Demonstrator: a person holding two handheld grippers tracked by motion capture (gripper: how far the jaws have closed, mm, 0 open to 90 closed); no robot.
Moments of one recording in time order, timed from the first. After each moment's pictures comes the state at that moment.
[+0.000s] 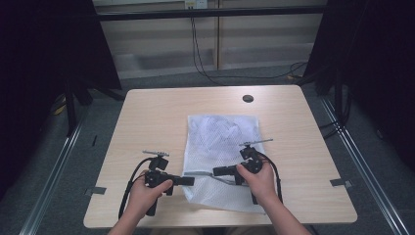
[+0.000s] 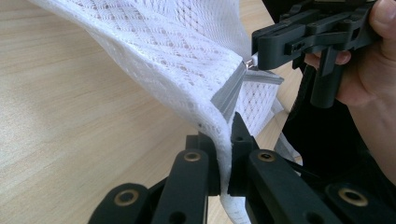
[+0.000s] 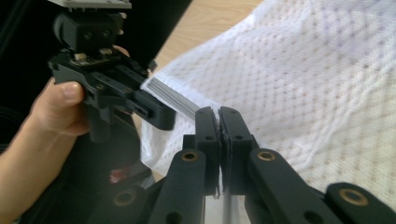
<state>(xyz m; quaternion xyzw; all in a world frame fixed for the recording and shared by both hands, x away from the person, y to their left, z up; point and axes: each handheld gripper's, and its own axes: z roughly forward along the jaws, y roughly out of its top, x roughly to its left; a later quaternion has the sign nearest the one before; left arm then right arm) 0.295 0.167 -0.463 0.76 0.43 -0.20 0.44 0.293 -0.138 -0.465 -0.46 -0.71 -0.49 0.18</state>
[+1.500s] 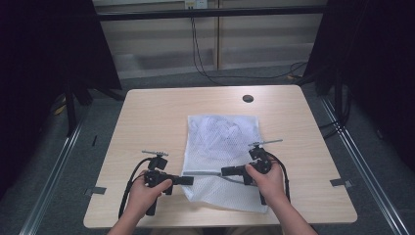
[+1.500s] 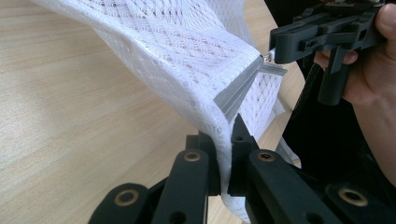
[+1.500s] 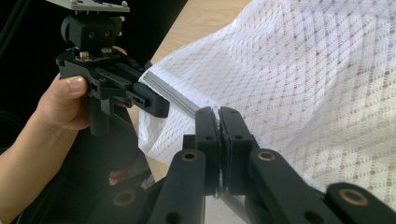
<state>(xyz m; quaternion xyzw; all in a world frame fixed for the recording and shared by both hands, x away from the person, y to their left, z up) 0.297 0.170 -0.465 0.76 0.43 -0.20 0.44 0.288 -0.160 -0.463 -0.47 -0.71 -0.49 0.18</state>
